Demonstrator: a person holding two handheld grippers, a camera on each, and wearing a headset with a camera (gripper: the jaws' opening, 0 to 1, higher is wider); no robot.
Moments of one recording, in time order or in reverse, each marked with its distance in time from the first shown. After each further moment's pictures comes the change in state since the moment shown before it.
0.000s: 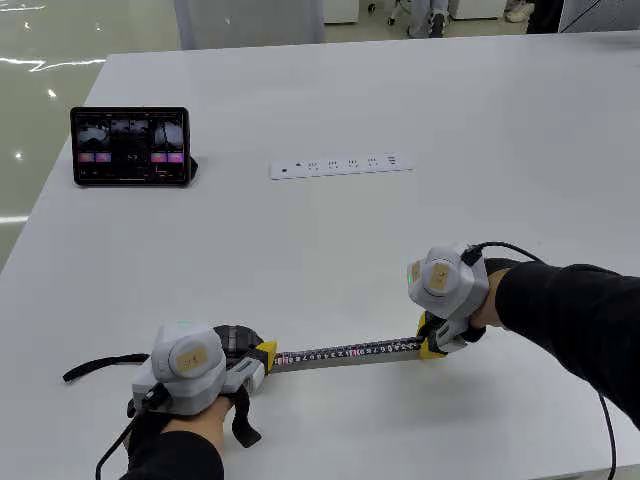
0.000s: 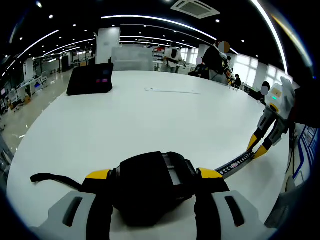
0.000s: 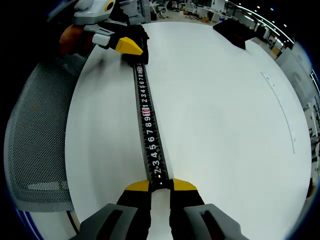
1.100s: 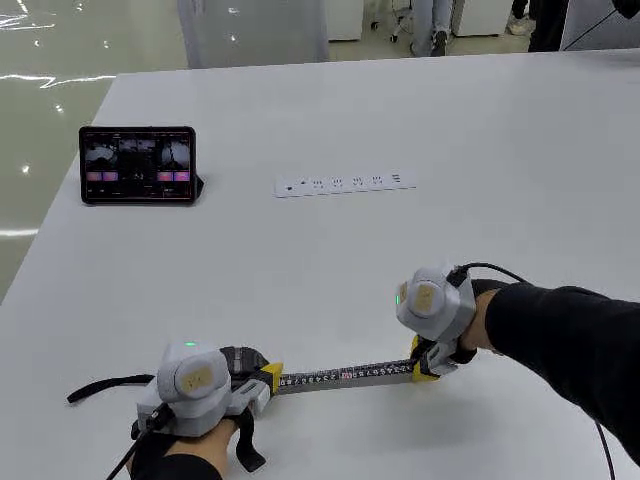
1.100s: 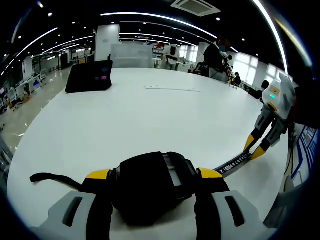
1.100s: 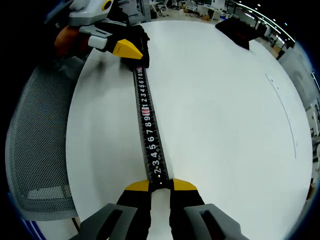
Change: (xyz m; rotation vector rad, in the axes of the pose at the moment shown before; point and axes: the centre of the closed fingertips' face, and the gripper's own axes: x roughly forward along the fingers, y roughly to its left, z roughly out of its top) left arm 0.001 0.000 -0.002 -0.004 0.028 -0.009; right arm 0.006 0.004 0.016 0.004 0.018 0.016
